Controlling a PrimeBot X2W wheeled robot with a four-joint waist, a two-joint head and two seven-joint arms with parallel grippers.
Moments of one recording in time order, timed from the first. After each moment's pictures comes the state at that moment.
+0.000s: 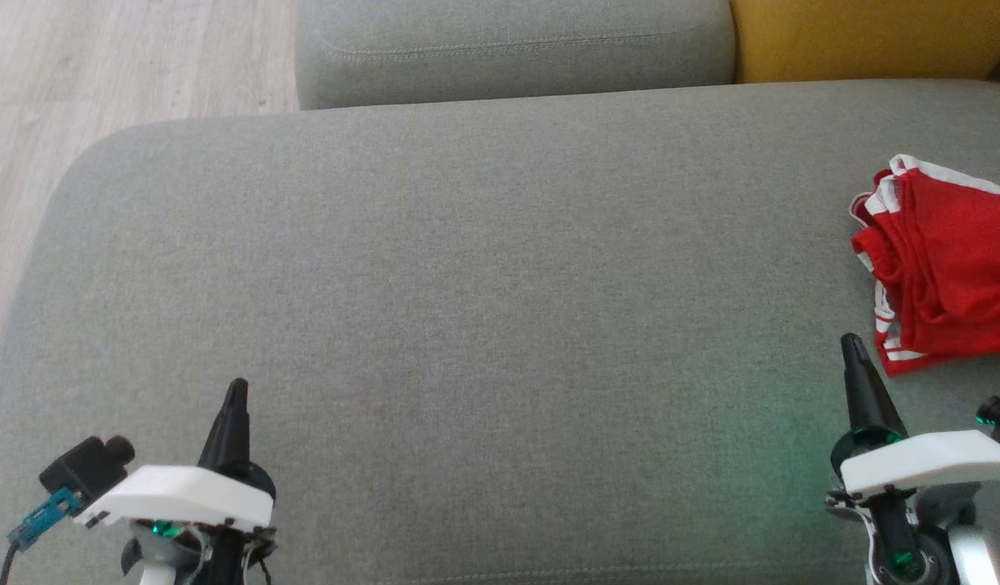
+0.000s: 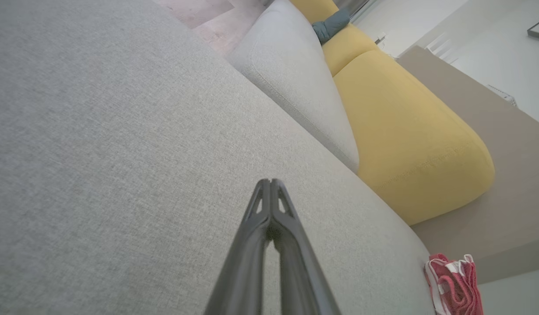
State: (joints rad) left arm 0.02 0.14 -0.15 0.20 -0.91 0.03 -0.09; right arm 0.01 -0.04 -0.07 0.14 0.83 0.13 0.11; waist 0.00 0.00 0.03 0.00
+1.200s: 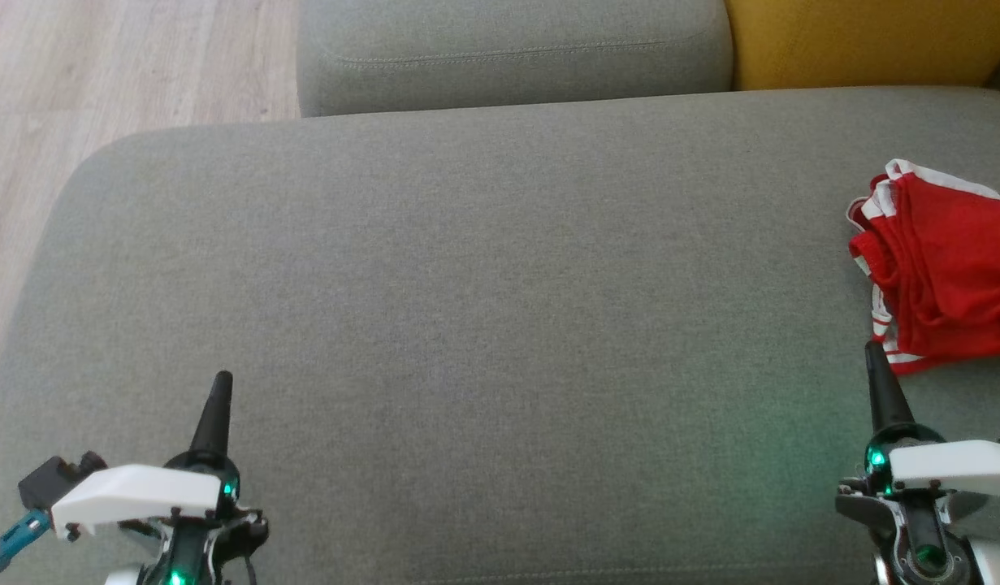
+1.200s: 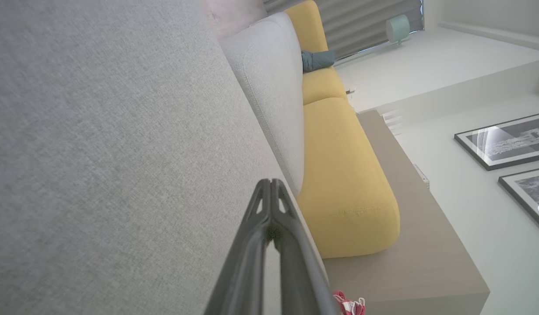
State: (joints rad) left arm -0.01 0.10 -0.05 0.24 -1.30 -0.05 0.00; right arm -0.02 -0.04 -0.10 0.21 1.25 0.13 0.11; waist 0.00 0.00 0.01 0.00
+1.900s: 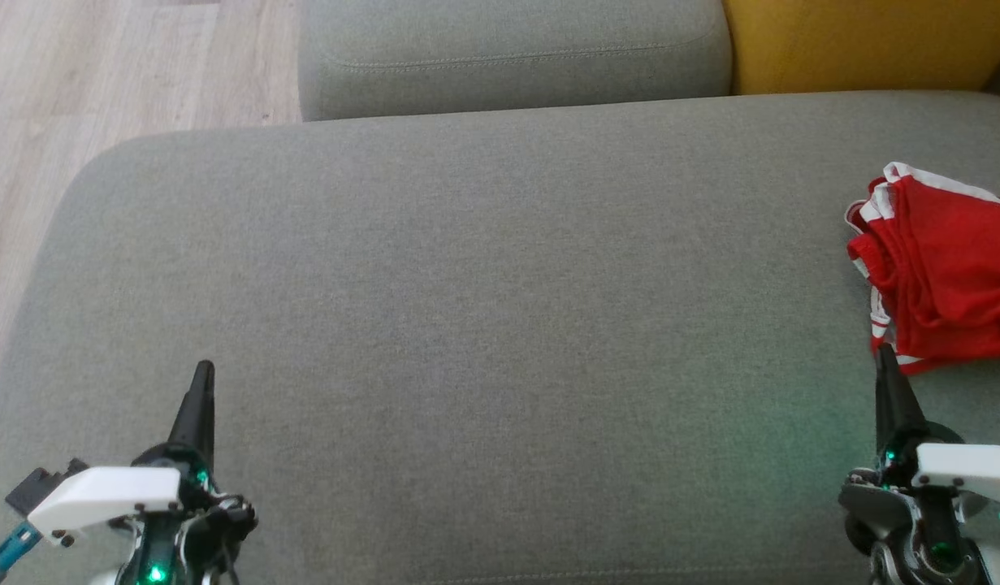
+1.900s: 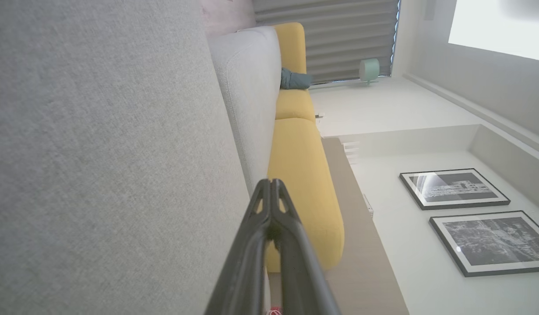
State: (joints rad) left arm -0.03 0.08 0.02 0.26 -1.53 -0.10 0.06; right arm -0.04 -0.04 -0.11 0.26 1.50 0.13 0.11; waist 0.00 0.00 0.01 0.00
